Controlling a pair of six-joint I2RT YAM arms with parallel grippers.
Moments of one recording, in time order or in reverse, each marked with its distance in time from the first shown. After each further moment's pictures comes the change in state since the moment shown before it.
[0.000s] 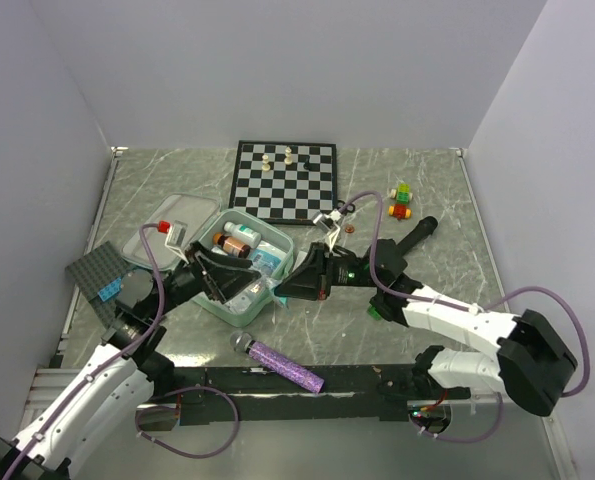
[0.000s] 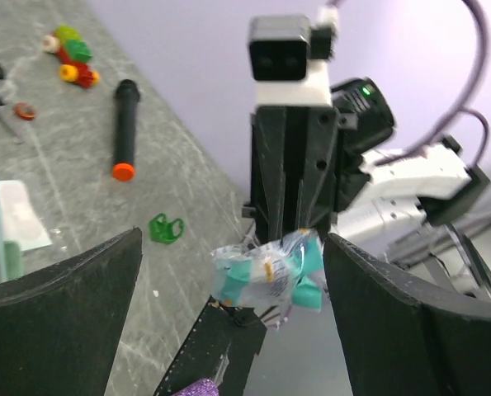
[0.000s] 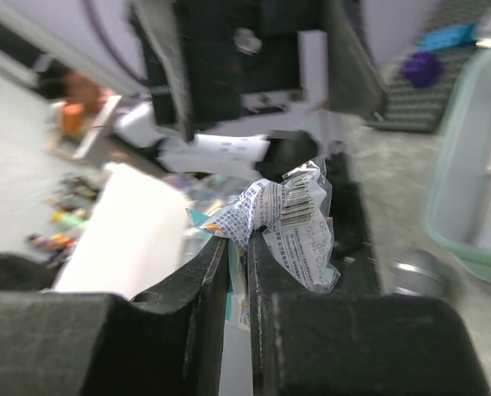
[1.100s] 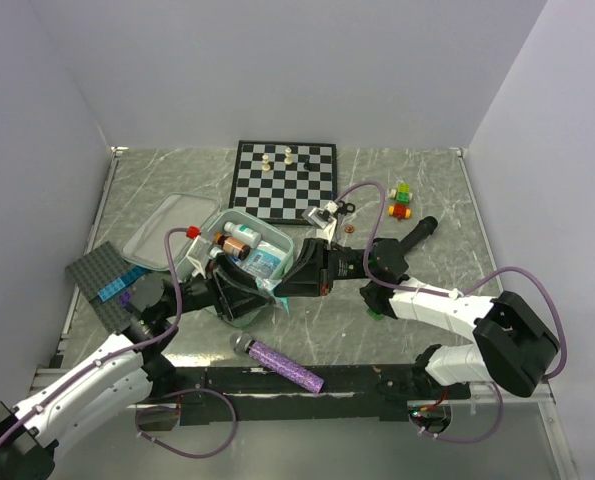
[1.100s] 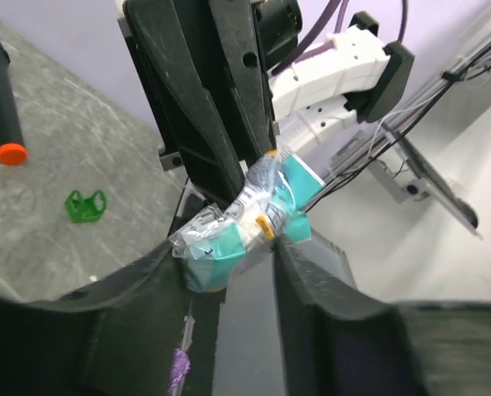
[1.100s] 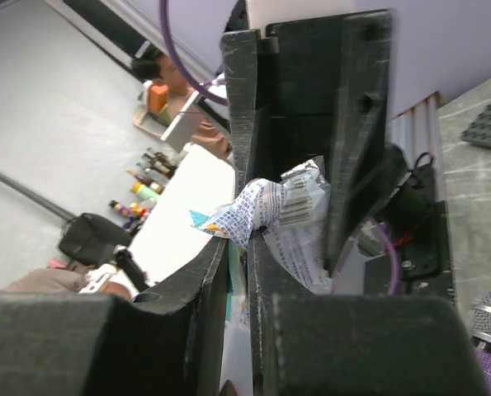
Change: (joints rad) left arm -0.172 0.109 -0.048 0.302 0.177 0.013; right arm -0.016 0.154 0.030 0.451 -0.168 0.330
